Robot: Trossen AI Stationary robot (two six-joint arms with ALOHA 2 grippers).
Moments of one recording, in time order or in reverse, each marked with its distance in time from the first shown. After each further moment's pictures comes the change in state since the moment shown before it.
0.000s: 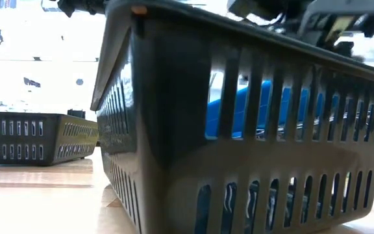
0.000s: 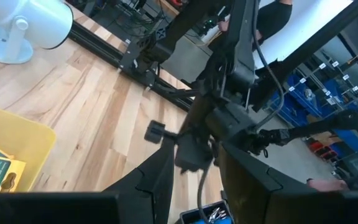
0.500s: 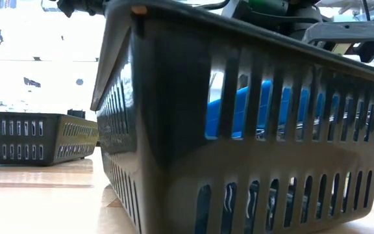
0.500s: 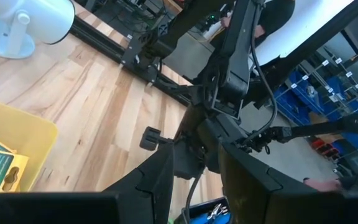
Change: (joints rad) left arm 0.000 0.000 0.000 -0.018 0.001 0.010; right arm 0.006 0.093 0.003 0.047 -0.052 -0.033
